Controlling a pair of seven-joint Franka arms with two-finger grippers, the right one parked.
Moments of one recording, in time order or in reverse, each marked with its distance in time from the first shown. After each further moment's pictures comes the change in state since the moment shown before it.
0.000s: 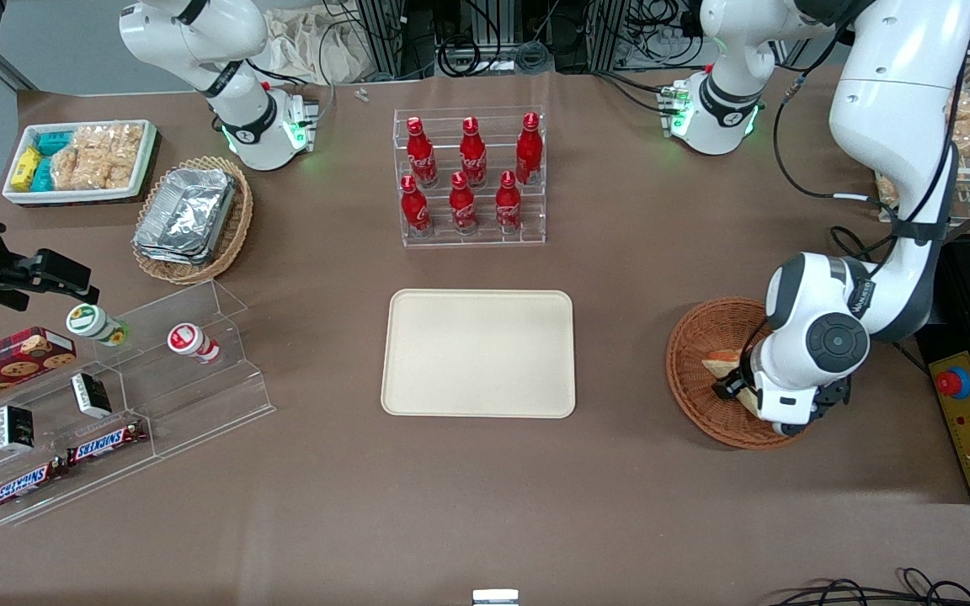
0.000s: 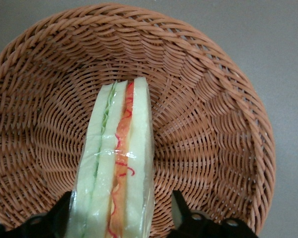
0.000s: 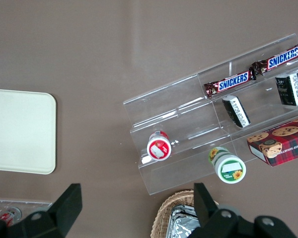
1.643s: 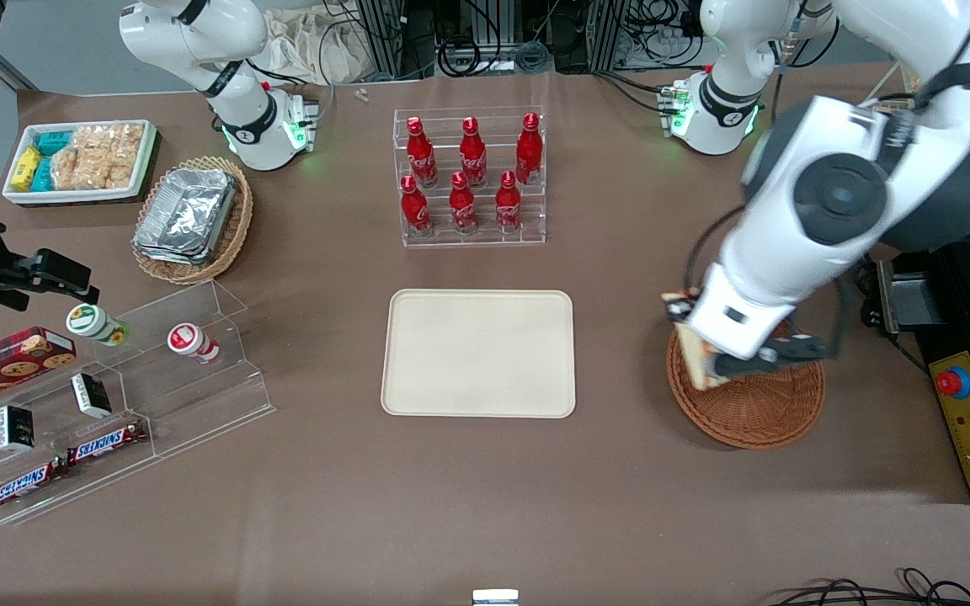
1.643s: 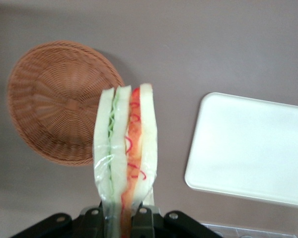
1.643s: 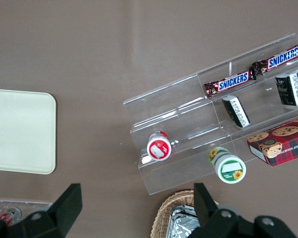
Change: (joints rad) arm -0.019 -0.124 -0.377 0.463 -0.002 -0.587 0.264
